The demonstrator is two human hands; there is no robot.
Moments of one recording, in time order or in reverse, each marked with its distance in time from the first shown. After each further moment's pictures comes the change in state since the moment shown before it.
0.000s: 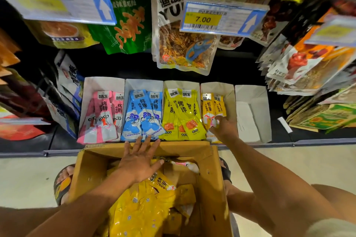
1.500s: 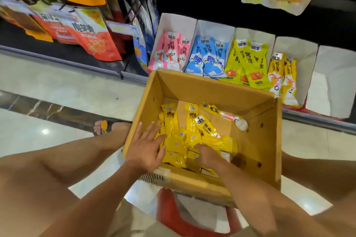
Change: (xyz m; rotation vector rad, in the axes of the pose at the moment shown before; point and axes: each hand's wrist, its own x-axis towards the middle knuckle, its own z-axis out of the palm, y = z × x) left_hand -0.191 -0.074 0.207 0.048 0.463 -0.116; right_hand -0.263 -0.083 0.242 -0.151 -0.713 -0.348
